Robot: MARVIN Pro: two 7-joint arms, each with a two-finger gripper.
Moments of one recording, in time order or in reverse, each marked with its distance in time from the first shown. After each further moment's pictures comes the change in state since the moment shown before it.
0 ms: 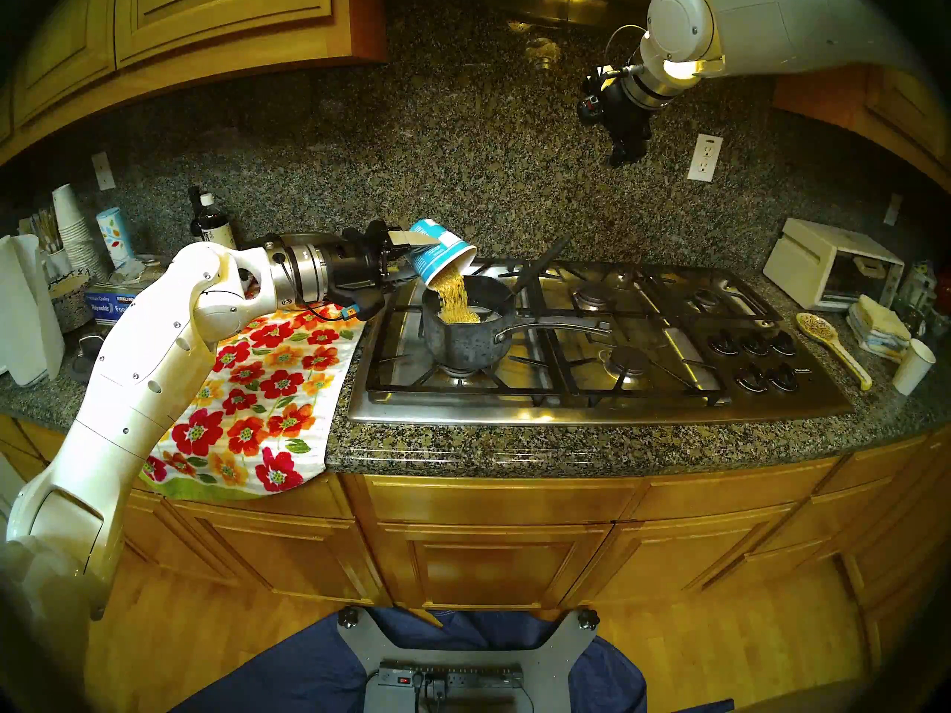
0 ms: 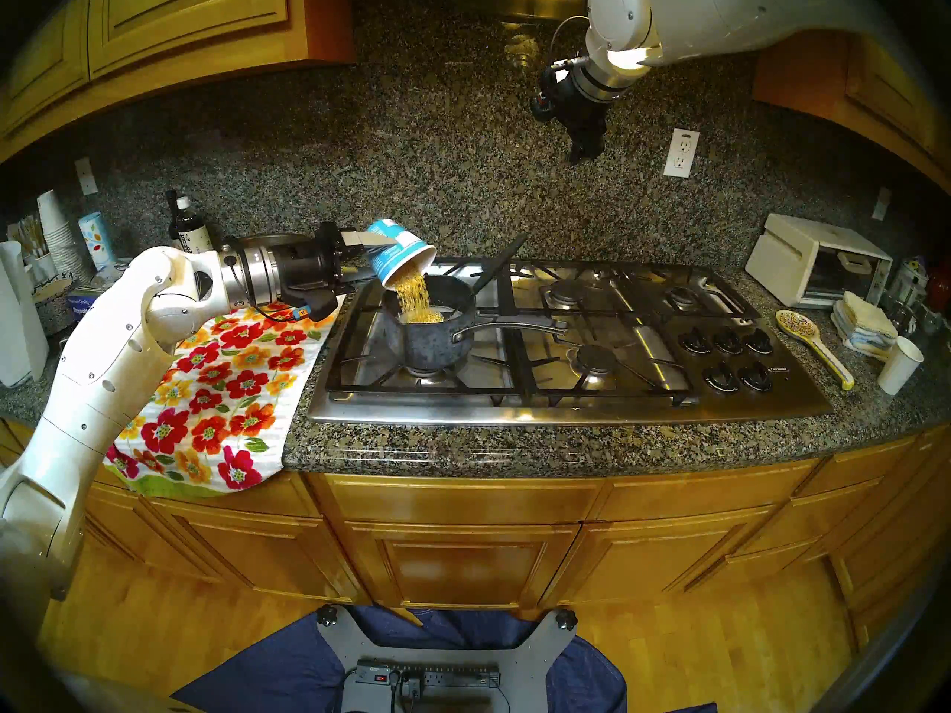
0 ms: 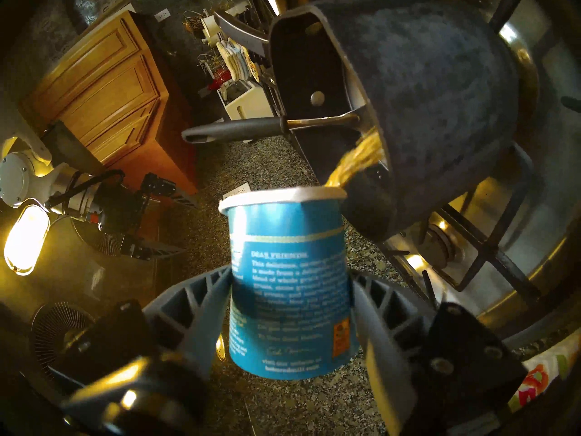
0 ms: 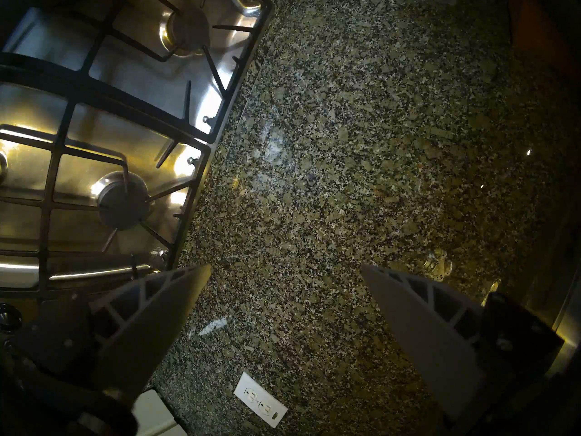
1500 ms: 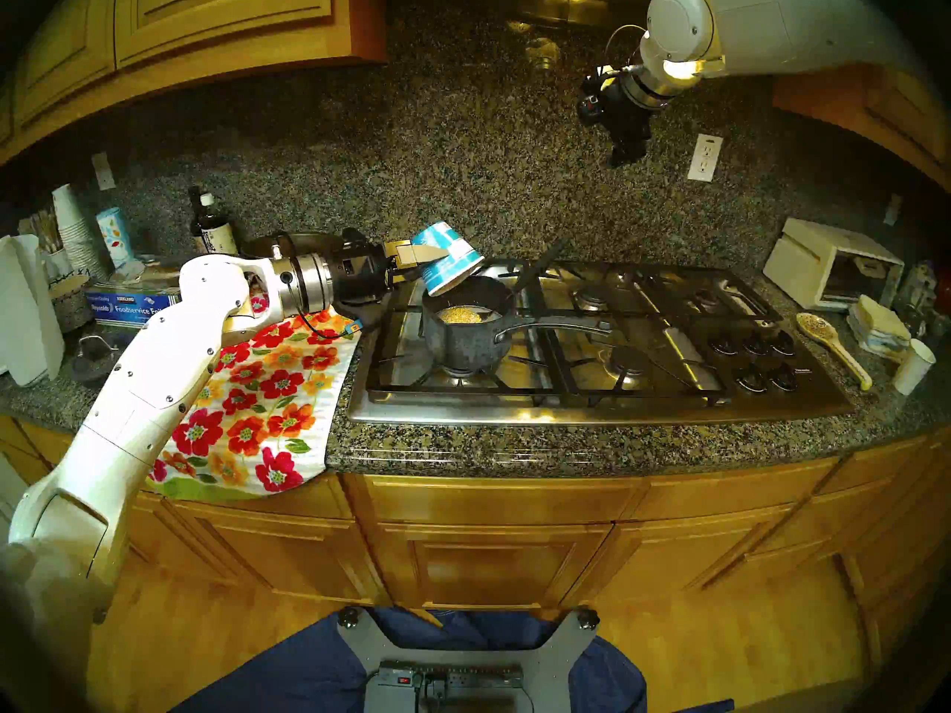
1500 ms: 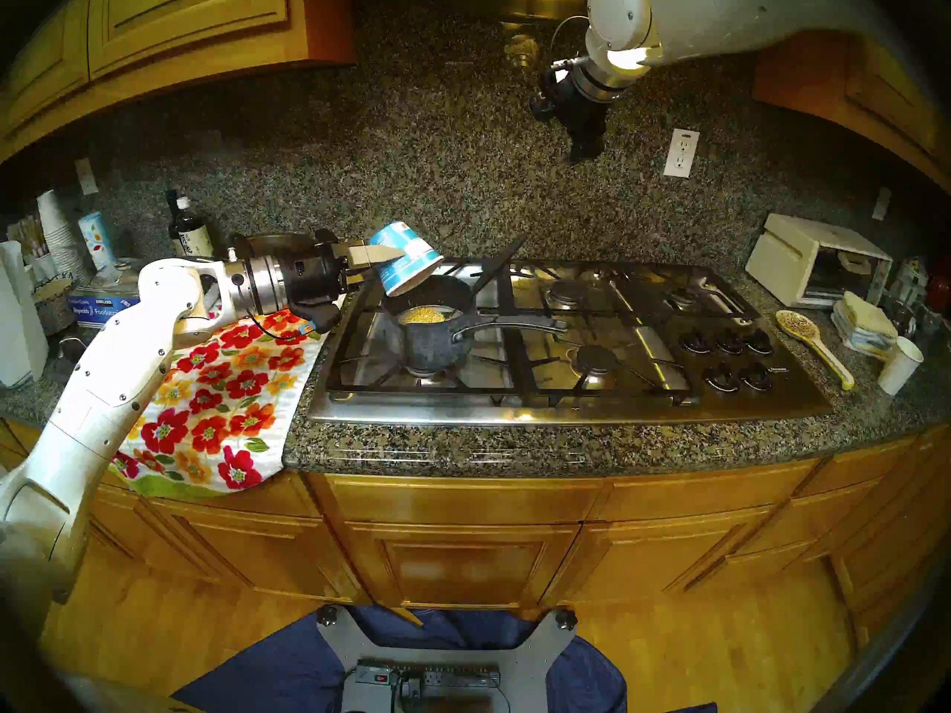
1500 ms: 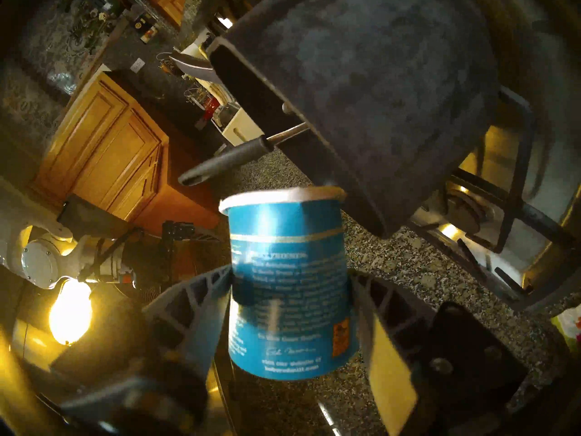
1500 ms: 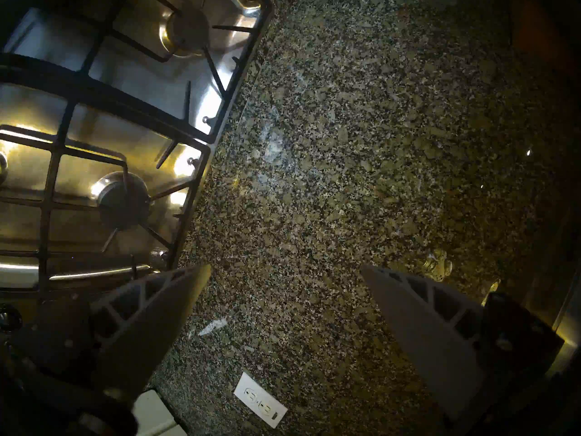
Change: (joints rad) left arm 0.008 -0.003 0.033 0.034 0.504 0.083 0.455; right arm 0.000 0.002 0.005 0.000 -0.004 0.002 0.001
